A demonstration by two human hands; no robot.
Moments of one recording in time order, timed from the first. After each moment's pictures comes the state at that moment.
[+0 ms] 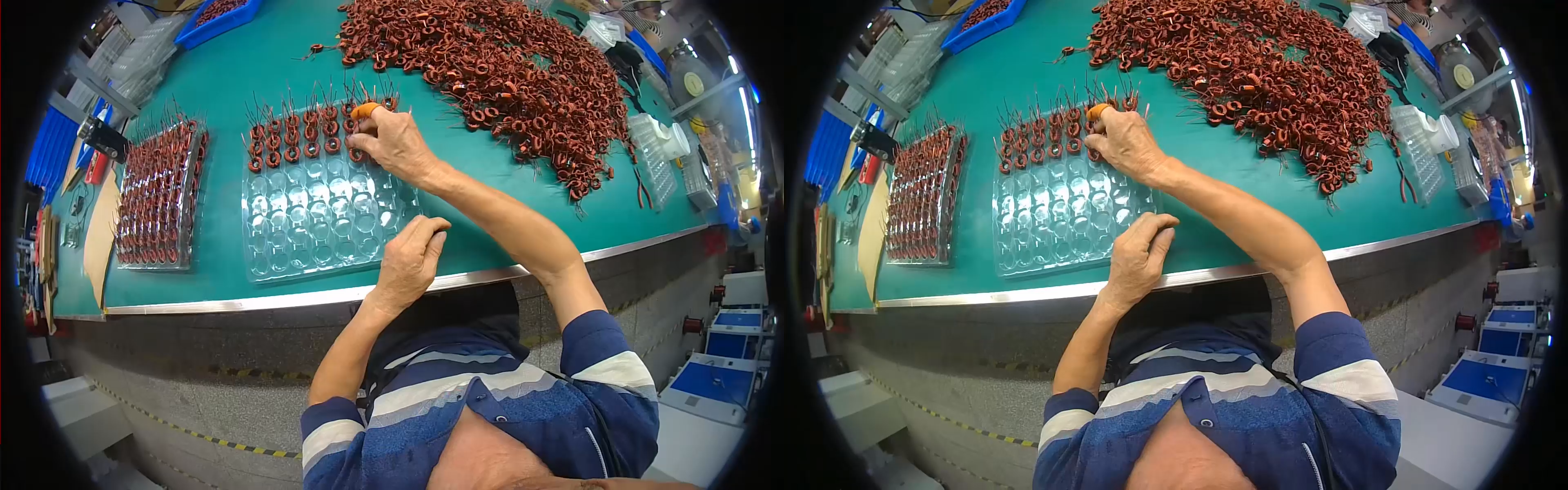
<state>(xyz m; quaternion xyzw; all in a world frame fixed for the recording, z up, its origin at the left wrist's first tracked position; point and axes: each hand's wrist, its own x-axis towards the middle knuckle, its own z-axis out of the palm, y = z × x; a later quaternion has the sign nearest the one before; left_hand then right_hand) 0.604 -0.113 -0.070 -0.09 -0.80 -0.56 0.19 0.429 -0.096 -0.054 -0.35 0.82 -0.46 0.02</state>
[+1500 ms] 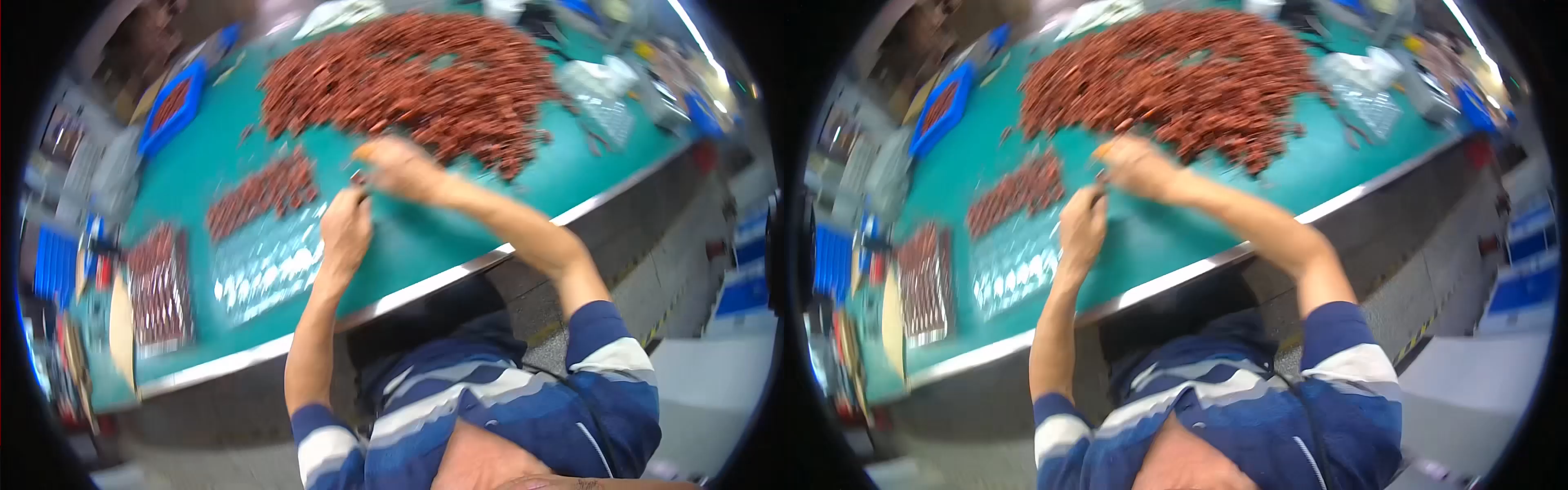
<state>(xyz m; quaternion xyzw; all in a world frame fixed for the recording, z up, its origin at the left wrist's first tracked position) 0.514 -0.102 -0.061 -0.15 -0.88 -0.37 0.26 0.408 0.054 -0.057 -0.47 0.79 -0.29 -0.27</state>
